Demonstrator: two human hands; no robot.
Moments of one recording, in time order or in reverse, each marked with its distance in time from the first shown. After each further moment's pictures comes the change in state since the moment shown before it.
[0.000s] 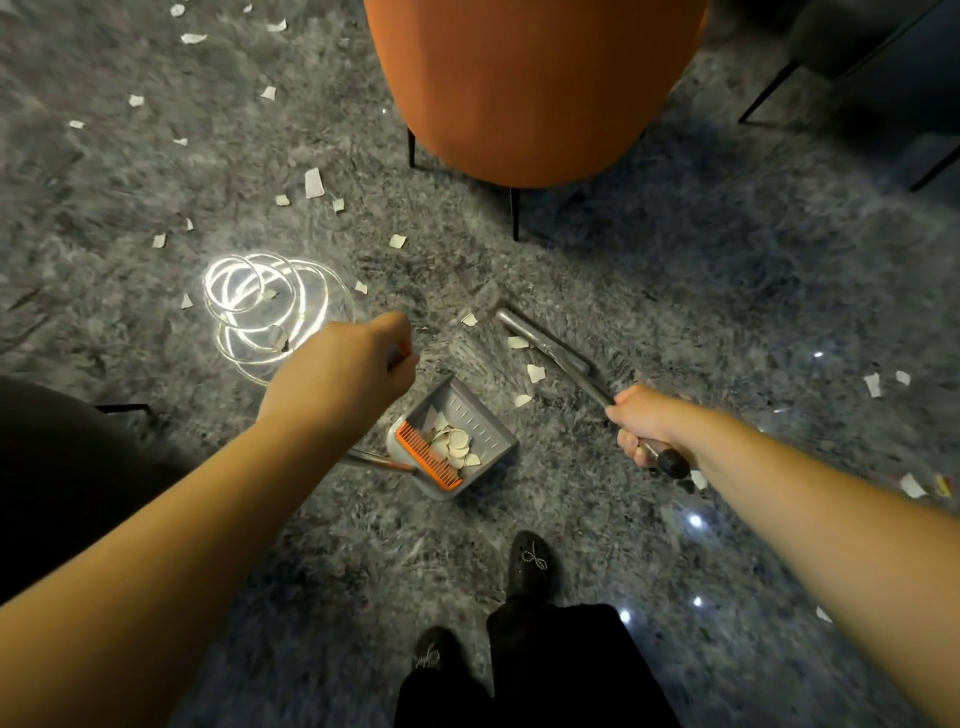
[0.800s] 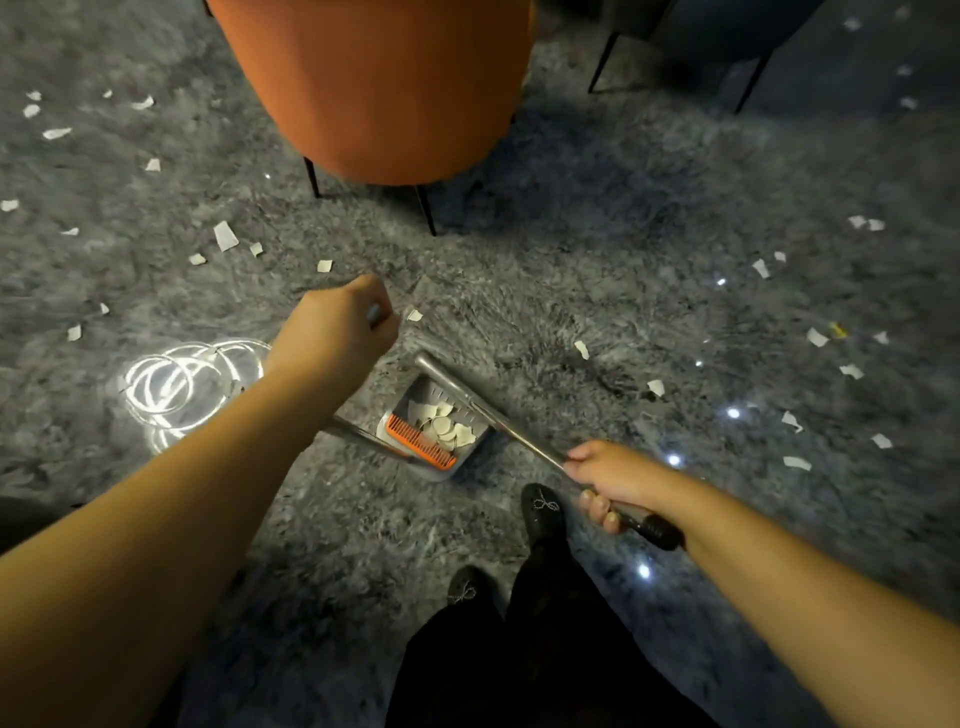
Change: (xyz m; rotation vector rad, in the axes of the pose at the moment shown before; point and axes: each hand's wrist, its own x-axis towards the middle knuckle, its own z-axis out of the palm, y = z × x) left_hand -0.052 -0.014 0.004 -0.084 -0.001 0.170; right_hand -0.140 0.143 0.154 0.451 -0.103 -0.005
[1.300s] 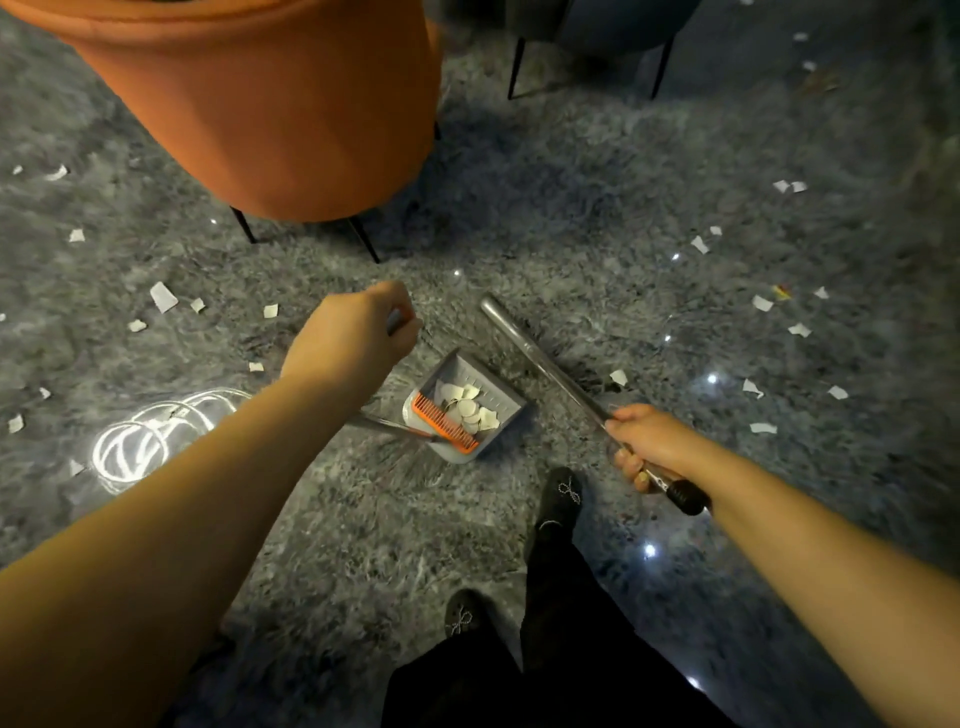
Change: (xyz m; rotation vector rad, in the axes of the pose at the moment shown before) left_hand 0.042 0.092 0.024 -0.009 -0.075 0.260; right_hand -0.011 0.000 -0.100 0.296 0.245 -0.098
